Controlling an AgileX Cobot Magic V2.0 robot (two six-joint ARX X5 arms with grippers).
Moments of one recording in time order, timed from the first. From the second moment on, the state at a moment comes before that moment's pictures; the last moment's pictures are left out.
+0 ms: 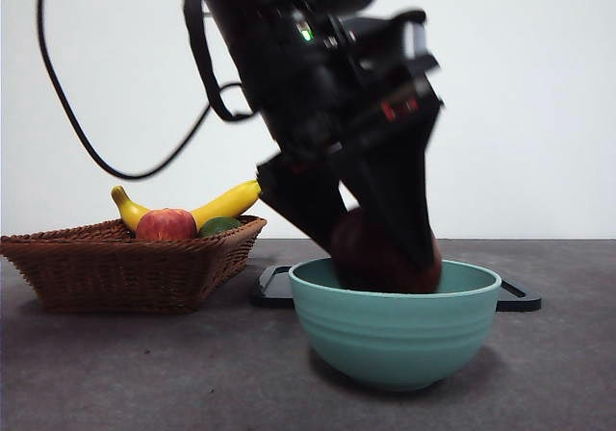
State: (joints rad) left arm -0.90 1.79 1.30 -0.62 0.23 0.13; right arm 0.22 0.86 1.06 -1.05 -0.50 -0.08
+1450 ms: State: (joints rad) left arm -0.92 1.85 1.59 -0.82 0.20 0.16; right arm 0.22 0.86 1.06 -1.05 -0.50 -0.08
